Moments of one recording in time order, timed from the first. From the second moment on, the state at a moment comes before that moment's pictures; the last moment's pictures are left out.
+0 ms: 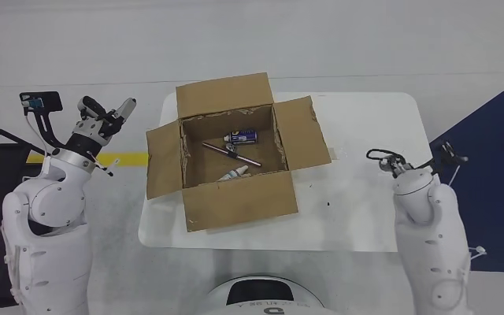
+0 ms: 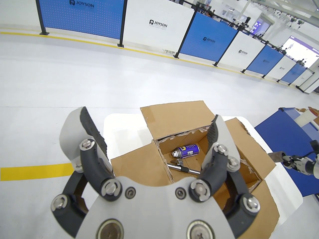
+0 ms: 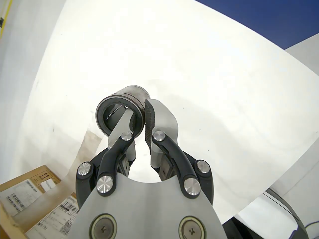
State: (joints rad) left arm 1.52 -1.25 -1.88 -1.96 0.72 -0.25 -0.53; right arm -1.51 -1.23 1.65 -1.85 -1.02 1.01 0.81
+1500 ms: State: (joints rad) left arm 1.52 -1.25 -1.88 -1.96 0.72 -0.25 -0.53; right arm -1.32 -1.24 1.42 -2.11 -1.11 0.65 1.17
